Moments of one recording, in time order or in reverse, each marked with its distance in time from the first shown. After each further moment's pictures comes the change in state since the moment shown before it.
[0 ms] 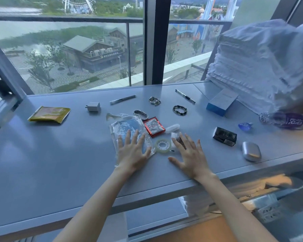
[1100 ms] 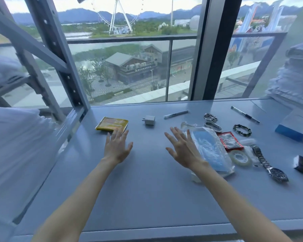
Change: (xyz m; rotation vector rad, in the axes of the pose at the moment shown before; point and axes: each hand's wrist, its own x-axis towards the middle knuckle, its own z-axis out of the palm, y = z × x) left_hand 0.026 -0.260 -0.051 0.039 0.121 -0.228; right_hand 0.147 -0.188 0.022 0.045 0.081 -0.322
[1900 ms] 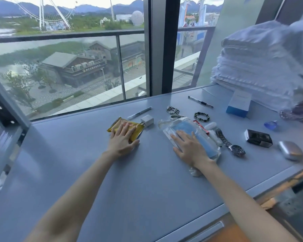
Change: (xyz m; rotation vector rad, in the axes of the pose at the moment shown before) left_hand 0.085 0.091 0.046 -0.065 -0.177 0.438; right_hand -0.057 0.073 -0.004 -0.072 -0.081 0.387
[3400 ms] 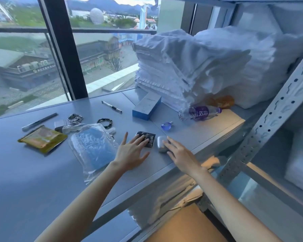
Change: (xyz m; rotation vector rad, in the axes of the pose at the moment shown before) left_hand 0.029 0.425 0.049 0.111 0.052 0.459; right_hand -0.173 0.307 -0.085 0.159 0.015 0.197
